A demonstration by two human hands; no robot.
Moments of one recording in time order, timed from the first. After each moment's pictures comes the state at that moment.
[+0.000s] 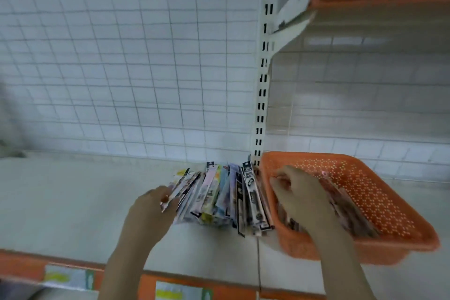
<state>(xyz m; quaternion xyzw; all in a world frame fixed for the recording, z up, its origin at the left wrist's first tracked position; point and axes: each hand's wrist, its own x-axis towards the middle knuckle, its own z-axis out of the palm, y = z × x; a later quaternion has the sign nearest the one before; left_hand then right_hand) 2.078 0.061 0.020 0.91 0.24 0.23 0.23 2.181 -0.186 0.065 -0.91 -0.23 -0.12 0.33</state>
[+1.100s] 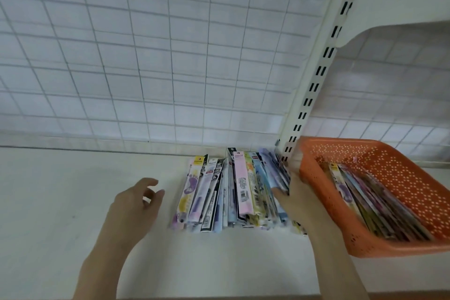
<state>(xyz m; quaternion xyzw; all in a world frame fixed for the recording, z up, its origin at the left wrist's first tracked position) 2.093 0.201 -0.012 0.88 0.22 0.17 0.38 2.192 -0.065 0.014 -0.96 -0.02 0.06 0.26</state>
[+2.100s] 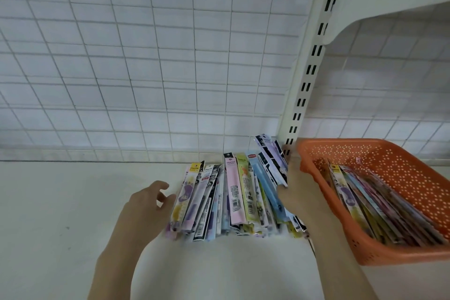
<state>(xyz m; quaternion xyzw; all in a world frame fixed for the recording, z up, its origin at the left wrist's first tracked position) 2.117 0.180 -0.012 0.91 0.22 0.14 0.31 2.207 -0.072 0.026 -0.98 -0.06 -0.01 0.20</state>
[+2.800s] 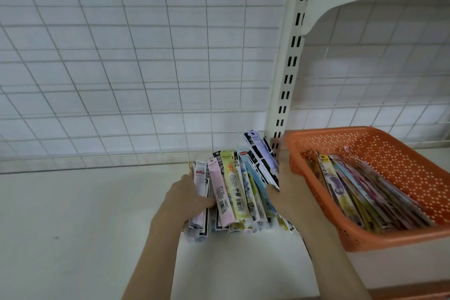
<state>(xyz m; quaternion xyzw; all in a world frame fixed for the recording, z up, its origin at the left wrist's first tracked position) 2.168 0.118 0.008 0.92 0.20 -0.08 0.33 2.196 -0.080 0.015 -0.97 -0.08 -0.06 0.24</state>
